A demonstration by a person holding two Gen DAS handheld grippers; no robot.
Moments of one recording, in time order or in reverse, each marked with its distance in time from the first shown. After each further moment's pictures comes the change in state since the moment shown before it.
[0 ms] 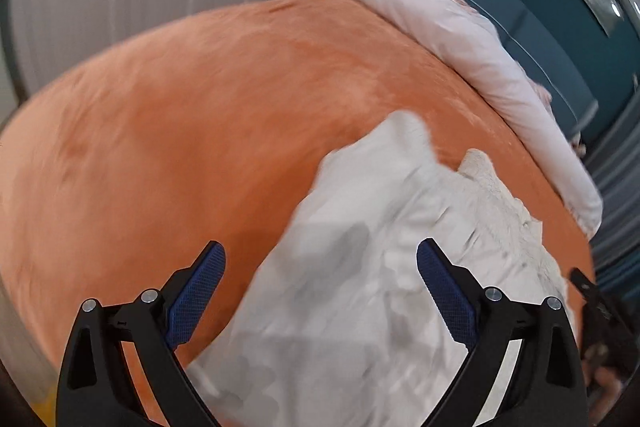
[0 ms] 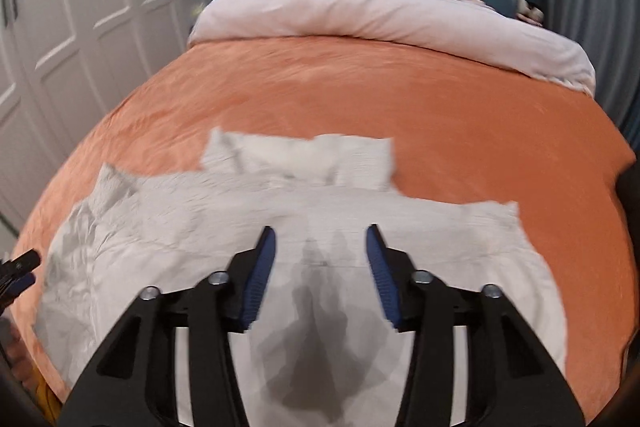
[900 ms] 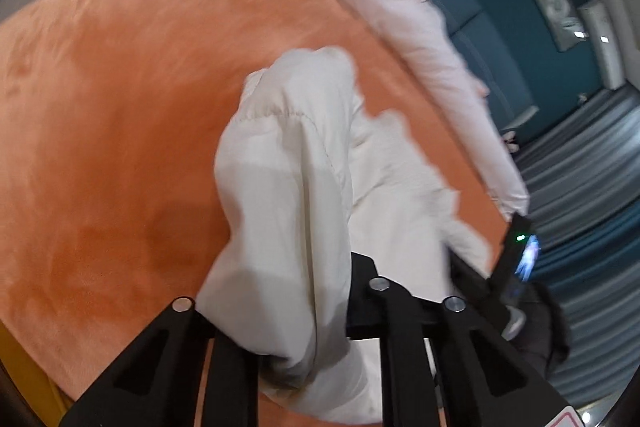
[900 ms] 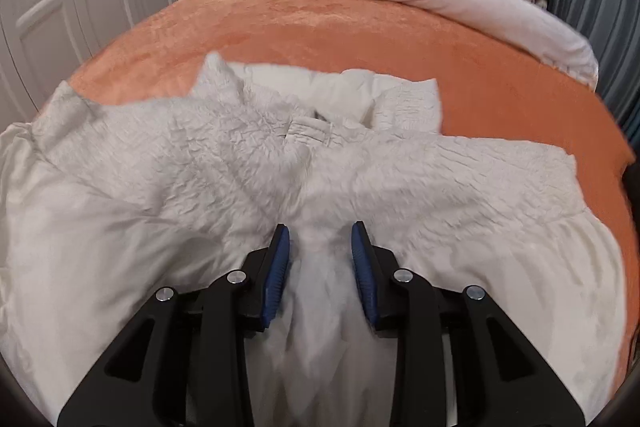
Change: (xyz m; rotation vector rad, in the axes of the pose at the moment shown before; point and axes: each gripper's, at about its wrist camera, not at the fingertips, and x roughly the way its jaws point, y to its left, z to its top) left arm -0.024 -0.039 -0.022 -0.041 0.088 -0.321; right arm 0.052 0.026 -0.025 0.012 0.112 -0.041
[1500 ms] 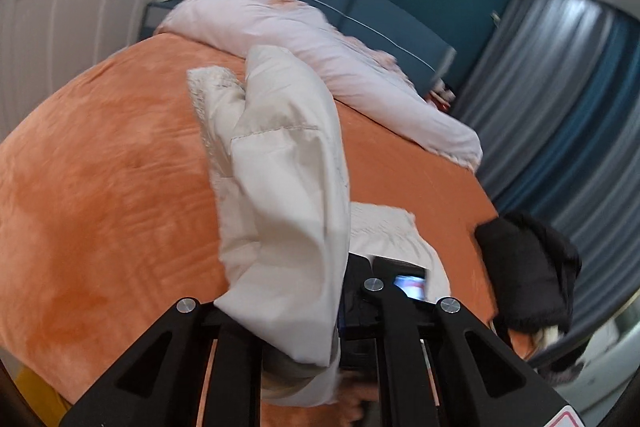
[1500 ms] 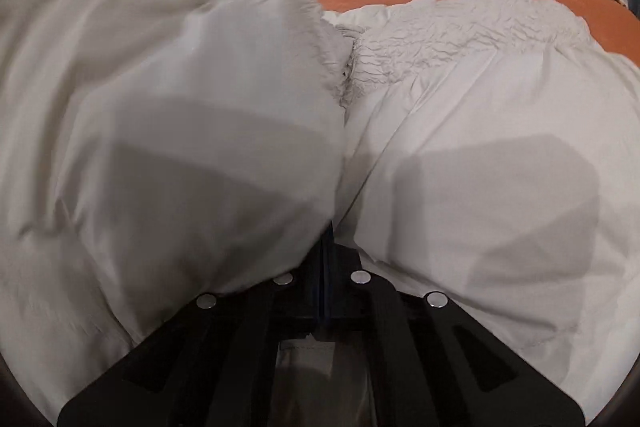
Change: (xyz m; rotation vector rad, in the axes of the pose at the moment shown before) left arm -0.030 -0.166 -0.042 0.427 -0.046 -0.084; right arm -0.023 -0.010 -0.071 0.129 0.090 0.273
